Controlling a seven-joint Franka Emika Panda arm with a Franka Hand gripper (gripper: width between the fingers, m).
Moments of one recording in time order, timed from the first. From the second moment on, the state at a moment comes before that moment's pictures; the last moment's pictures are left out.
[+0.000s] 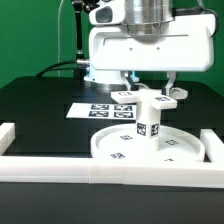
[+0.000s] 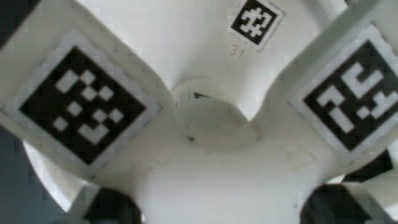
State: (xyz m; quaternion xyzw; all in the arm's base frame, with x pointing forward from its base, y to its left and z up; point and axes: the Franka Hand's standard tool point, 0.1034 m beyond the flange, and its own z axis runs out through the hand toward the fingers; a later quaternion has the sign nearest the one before) arm 0.563 0.035 0.100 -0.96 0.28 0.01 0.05
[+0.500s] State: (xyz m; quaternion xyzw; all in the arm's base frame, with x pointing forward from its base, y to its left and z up) arm 0.566 0.037 0.101 -0.89 0.45 0.02 0.06
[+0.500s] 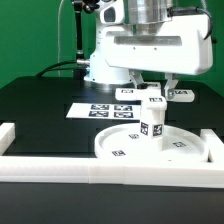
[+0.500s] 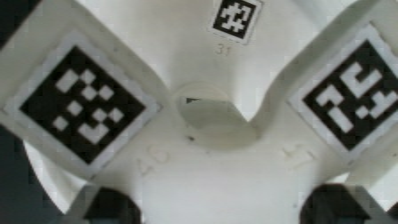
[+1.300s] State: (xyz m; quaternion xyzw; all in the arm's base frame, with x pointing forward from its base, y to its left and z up) arm 0.568 0.038 0.116 -0.89 0.46 0.02 0.06
